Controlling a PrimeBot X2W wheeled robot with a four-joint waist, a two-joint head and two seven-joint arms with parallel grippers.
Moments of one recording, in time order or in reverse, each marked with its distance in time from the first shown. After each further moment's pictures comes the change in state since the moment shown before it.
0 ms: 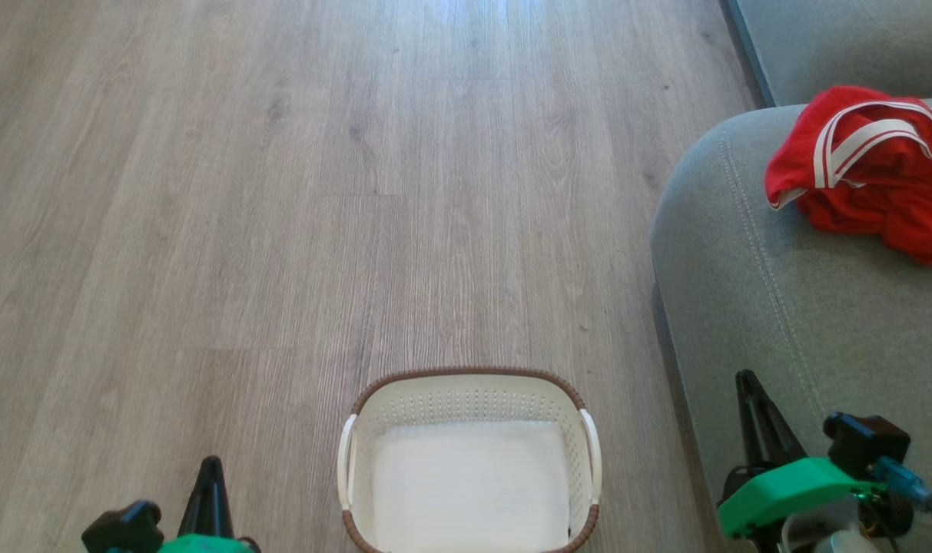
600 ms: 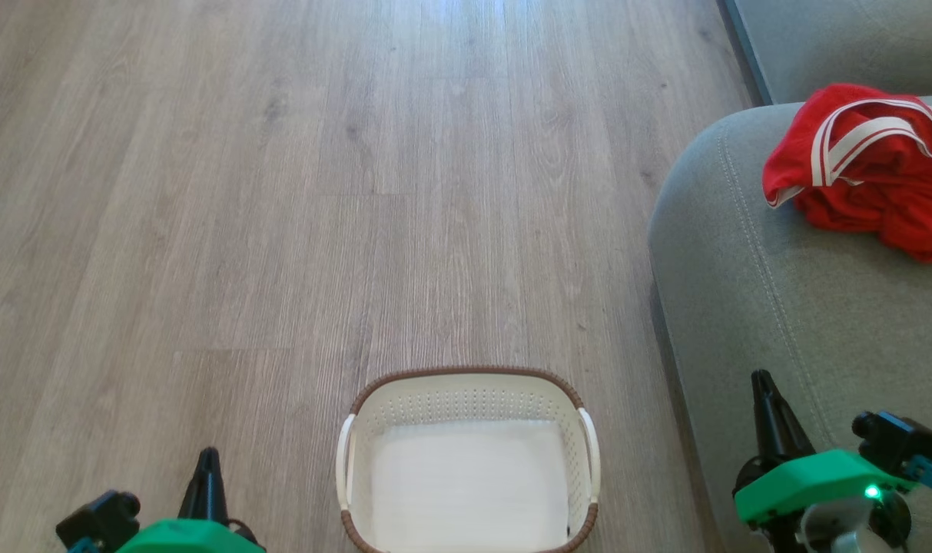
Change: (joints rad) left arm -0.031 -0.012 0.037 0.011 -0.195 -0.052 0.054; right arm -0.005 0.000 -0.026 -0.001 0.226 0.000 0.059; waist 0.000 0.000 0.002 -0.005
